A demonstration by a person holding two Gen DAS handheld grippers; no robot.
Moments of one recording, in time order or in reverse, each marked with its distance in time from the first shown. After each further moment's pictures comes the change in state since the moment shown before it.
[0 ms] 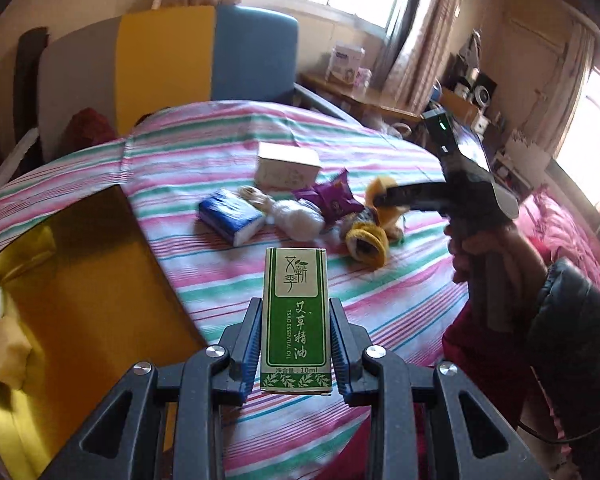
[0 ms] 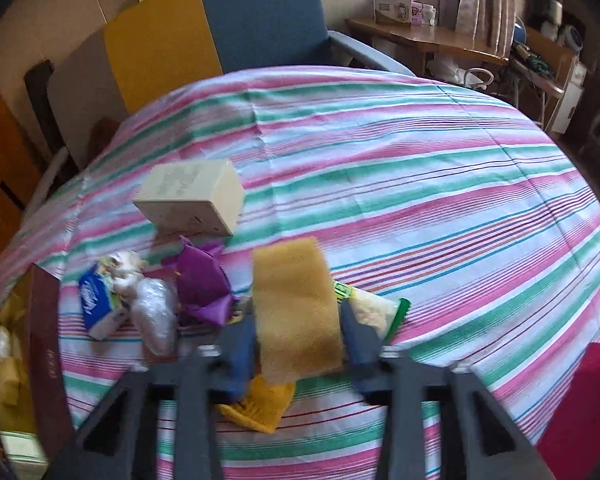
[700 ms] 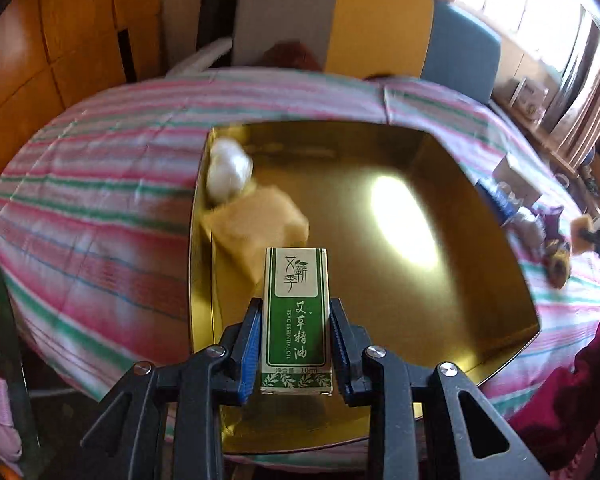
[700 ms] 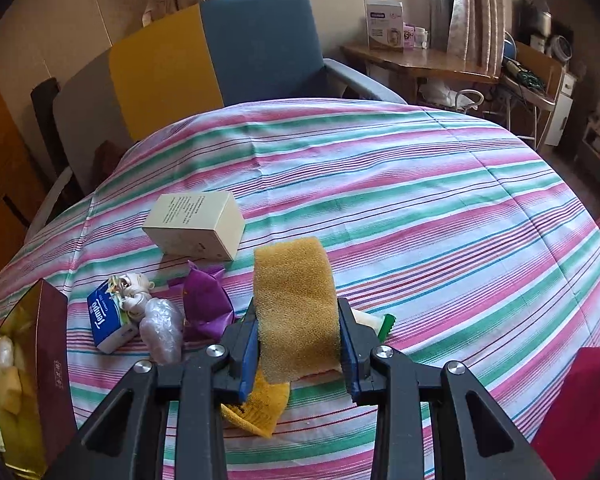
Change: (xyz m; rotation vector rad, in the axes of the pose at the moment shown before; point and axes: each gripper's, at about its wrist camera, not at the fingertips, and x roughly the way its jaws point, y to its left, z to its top) left arm -0.056 0.197 -0.079 -0.385 0.126 0.424; right arm -0.026 -0.004 0.000 0.017 -0.115 0.018
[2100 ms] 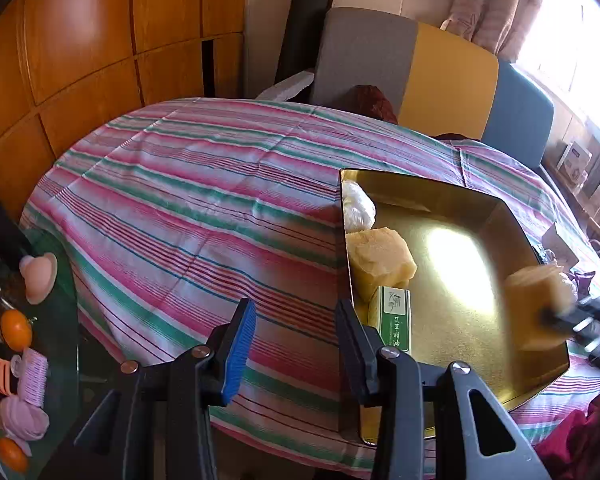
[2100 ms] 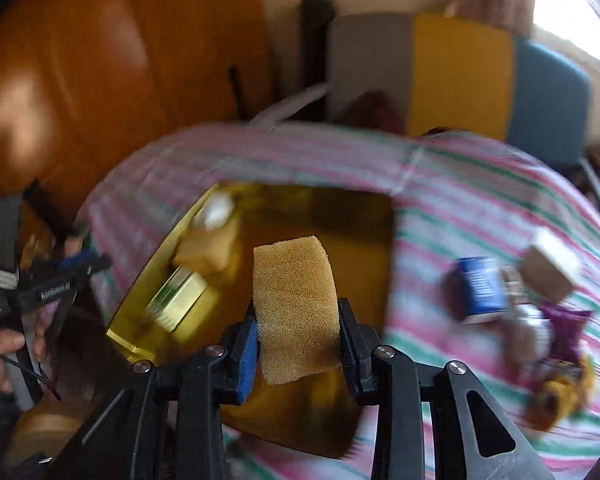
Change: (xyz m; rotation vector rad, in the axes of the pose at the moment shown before) left arm -0.043 0.086 -0.009 -0.182 -0.164 0.126; right arm -0.086 0.296 -0.129 -0.676 0.087 0.539
